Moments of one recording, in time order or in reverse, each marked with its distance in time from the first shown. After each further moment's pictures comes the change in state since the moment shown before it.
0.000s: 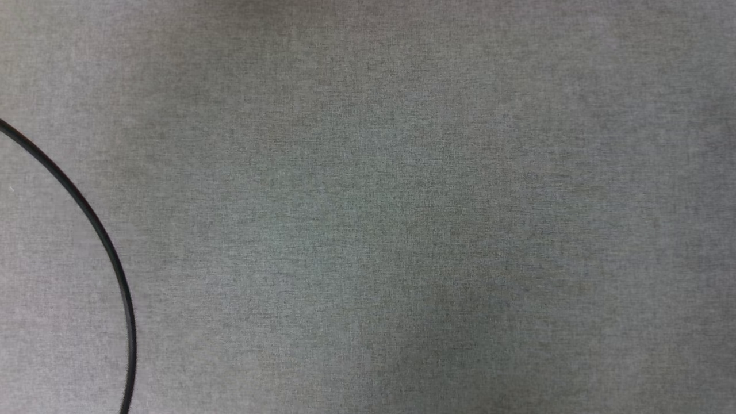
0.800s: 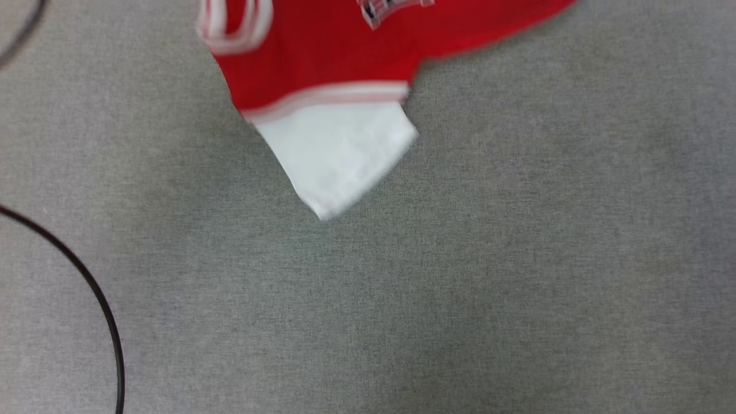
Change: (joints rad) left arm 0.325 0.130 0.049 -0.473 -0.024 0.152 0.133; right arm 0.191 -0.125 -0.061 -0.328 0.105 0.000 0.134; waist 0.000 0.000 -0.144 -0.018
